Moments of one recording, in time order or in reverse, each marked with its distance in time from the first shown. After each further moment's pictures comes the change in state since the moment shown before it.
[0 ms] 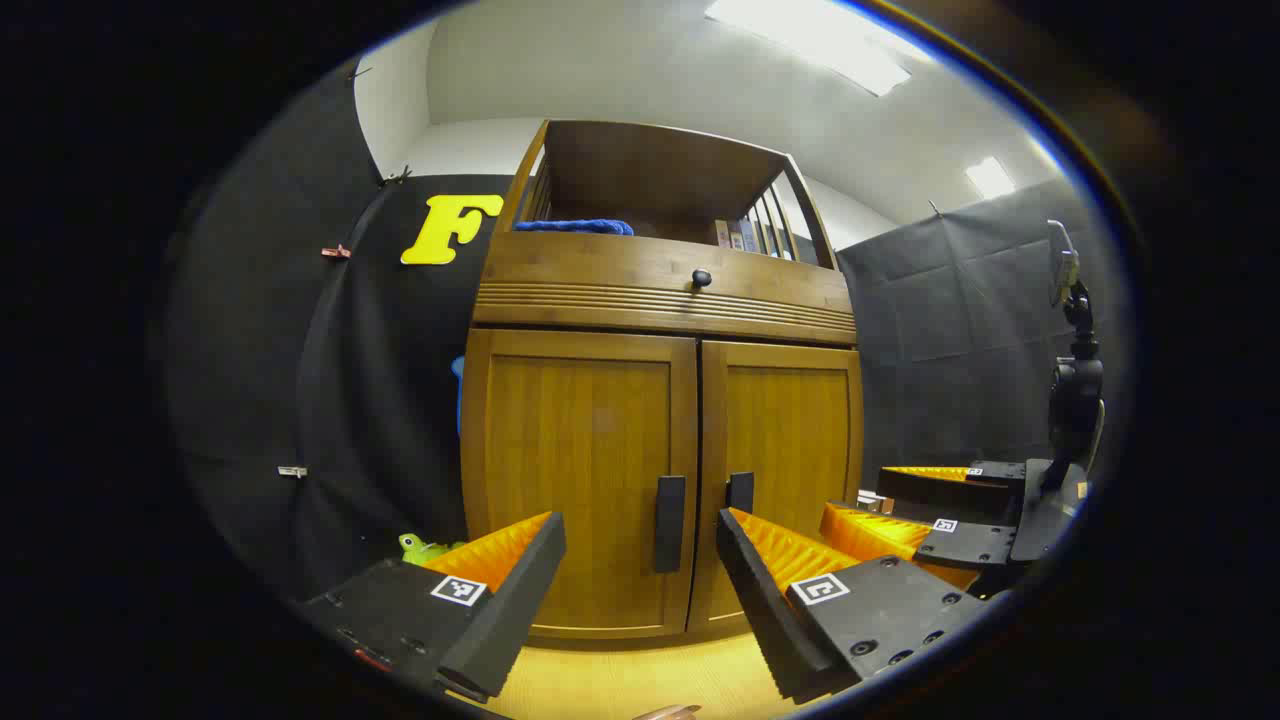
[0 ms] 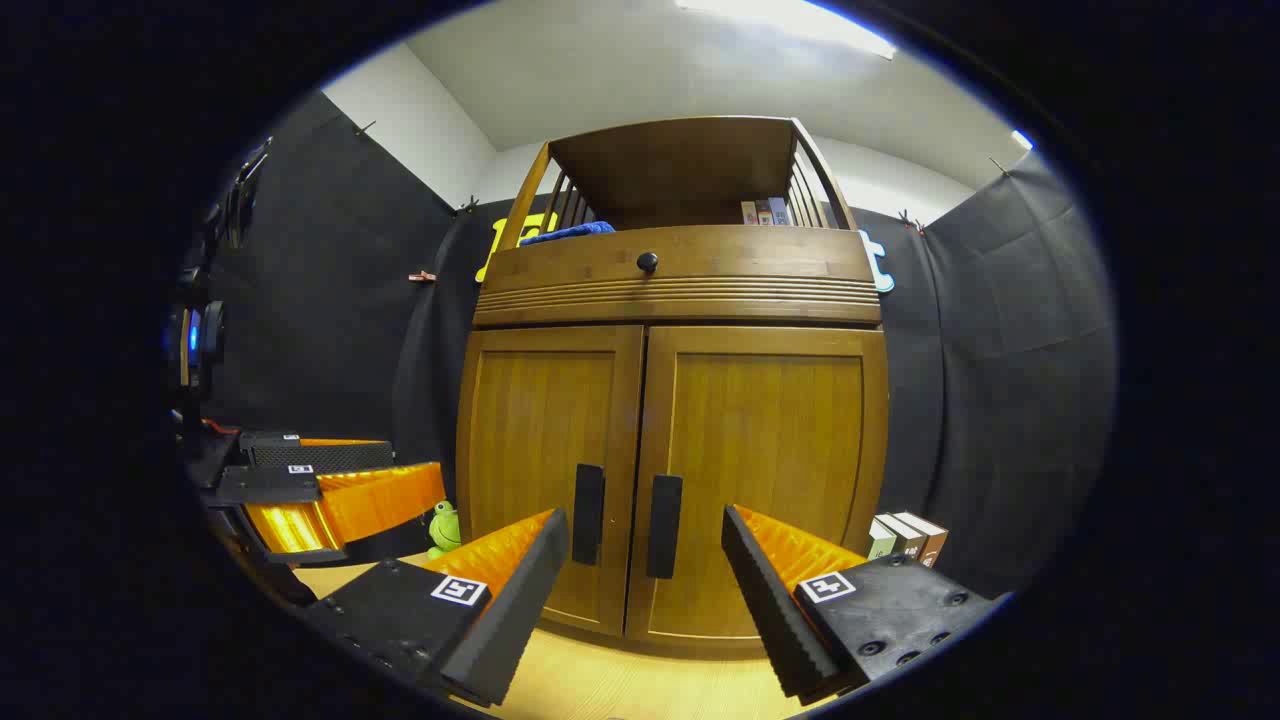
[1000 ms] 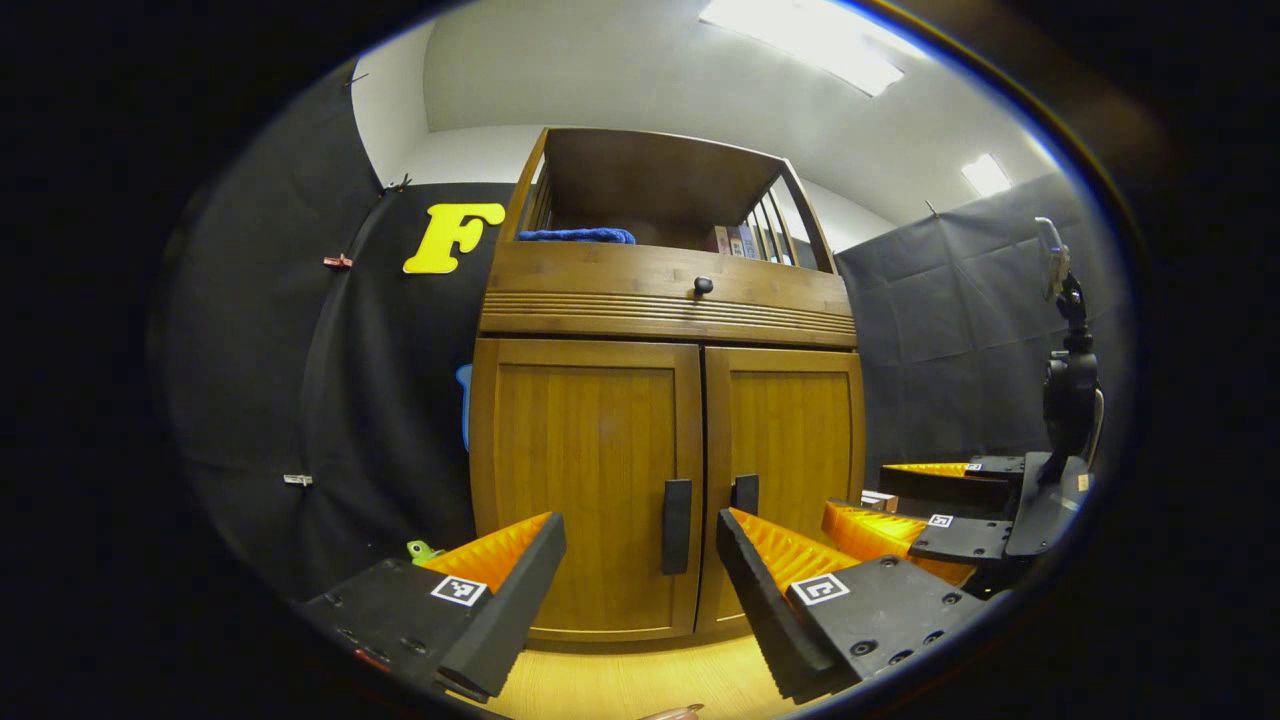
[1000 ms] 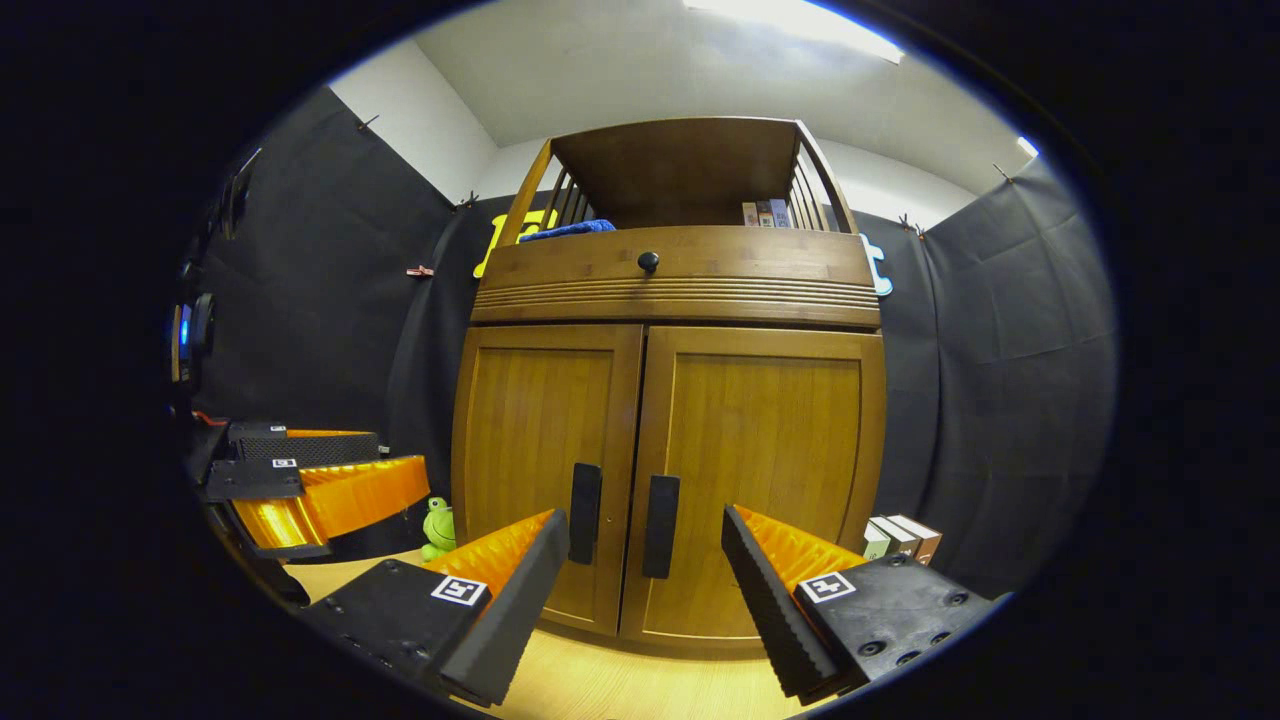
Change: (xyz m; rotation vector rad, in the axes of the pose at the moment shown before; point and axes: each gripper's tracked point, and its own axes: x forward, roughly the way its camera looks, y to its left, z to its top) left arm -0.005 0.004 0.003 0.015 -0.018 0.004; right arm 0.004 0.001 0.000 -0.018 0.006 -0.015
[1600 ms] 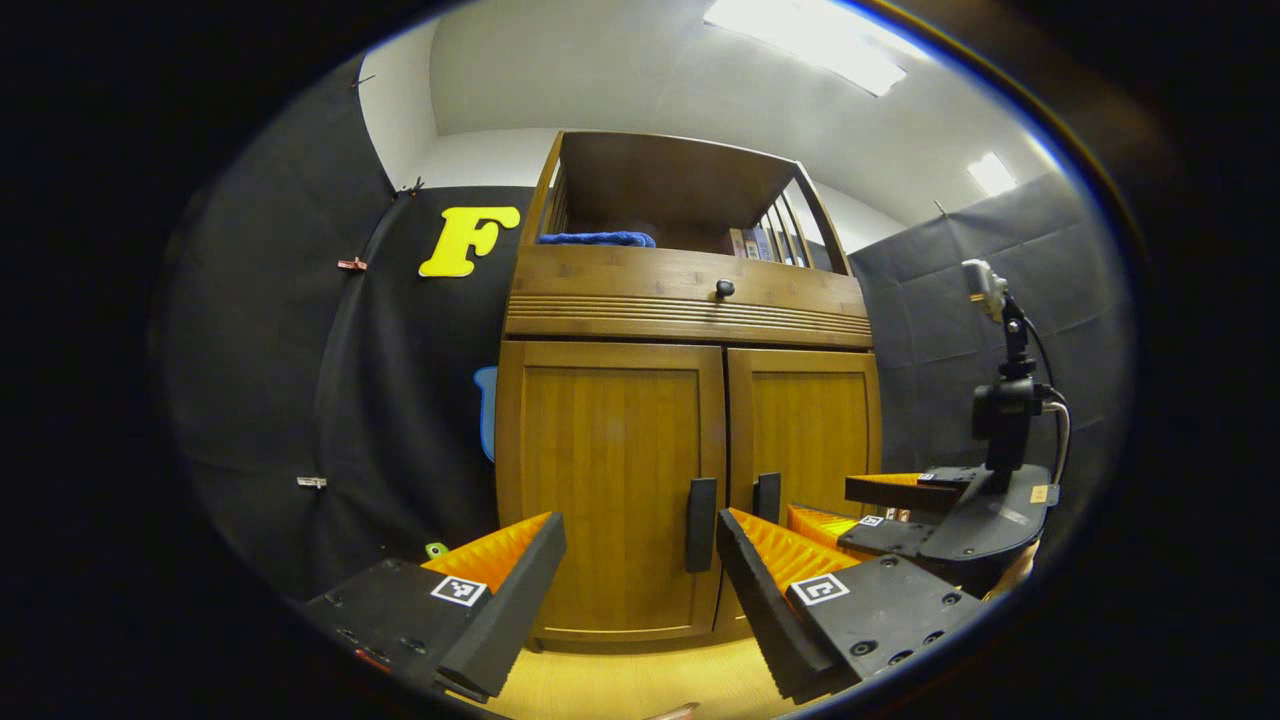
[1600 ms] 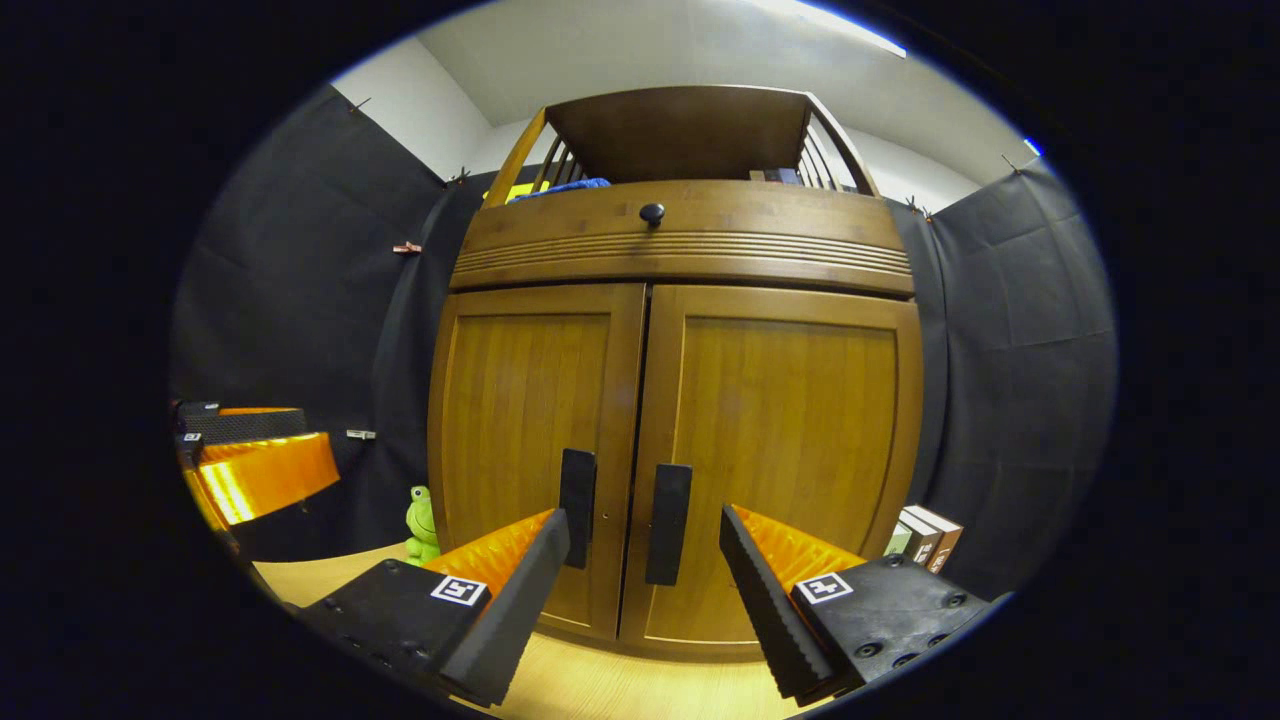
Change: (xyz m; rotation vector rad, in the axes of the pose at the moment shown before) left arm -0.007 0.024 -0.003 0.011 0.003 0.038; right arm 0.061 0.007 -0.031 0.000 0.071 -0.016
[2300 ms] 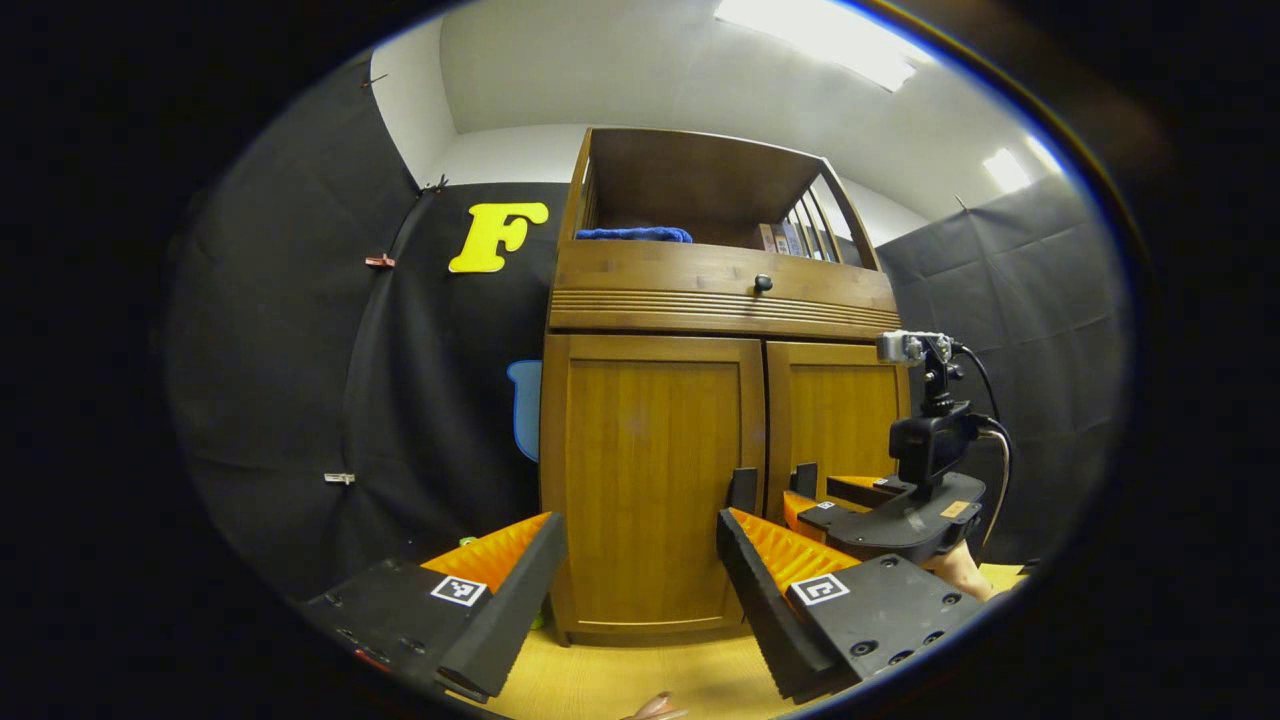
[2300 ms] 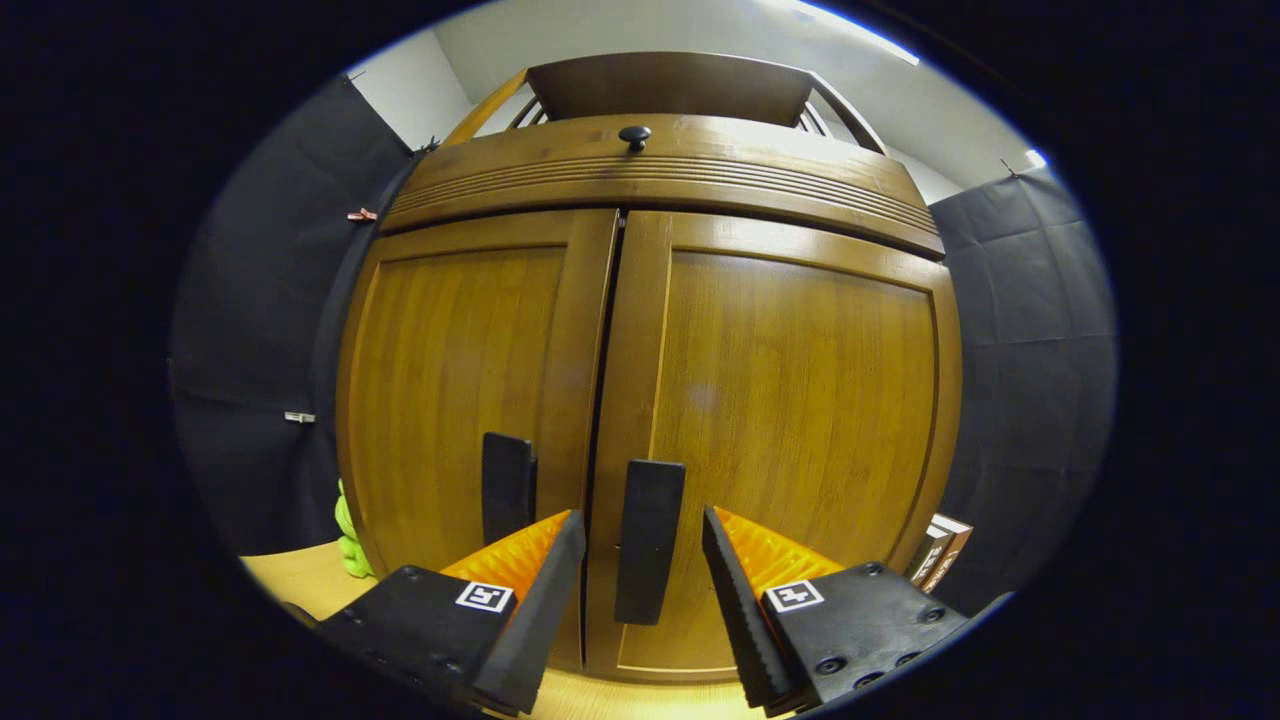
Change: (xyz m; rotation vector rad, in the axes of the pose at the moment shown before) left arm -0.012 0.034 -0.004 -0.003 0.019 0.077; right arm 0.089 -0.027 -0.042 -0.042 0.027 -0.139
